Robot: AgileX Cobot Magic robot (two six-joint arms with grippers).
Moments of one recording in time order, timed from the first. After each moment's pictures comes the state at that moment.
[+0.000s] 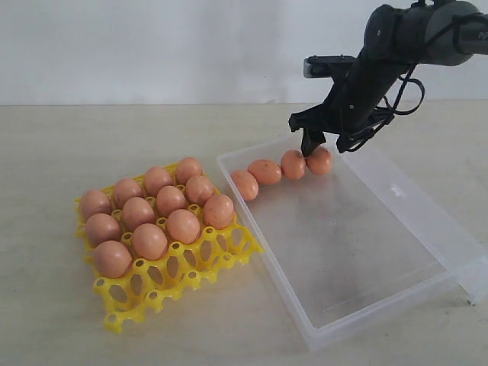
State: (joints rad) left arm -0.15 0.00 0.00 0.04 0.23 -0.08; right arm 0.10 2.25 -1.80 0.23 0.86 -0.16
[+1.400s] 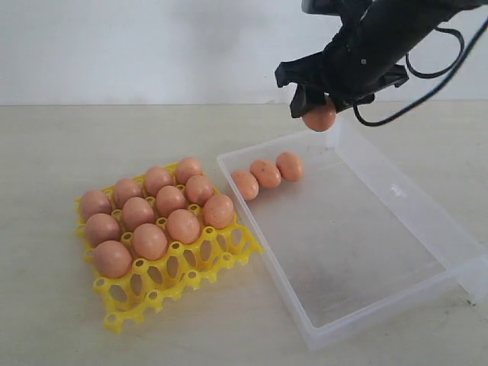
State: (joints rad) left arm -0.15 0.00 0.00 0.04 0.23 -0.08; right arm 0.23 1.77 -1.43 0.28 0.71 -0.10
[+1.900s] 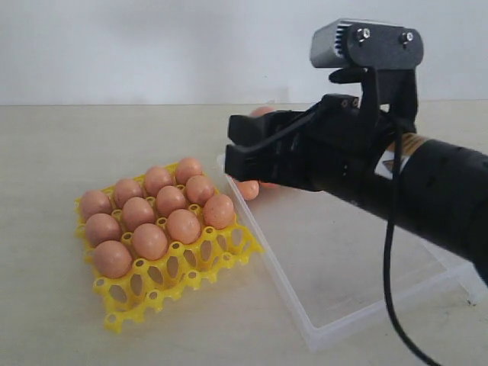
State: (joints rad) left arm -0.15 0.00 0.00 0.04 0.23 -0.08; right arm 0.71 1.32 -0.60 0.30 -0.45 0.05
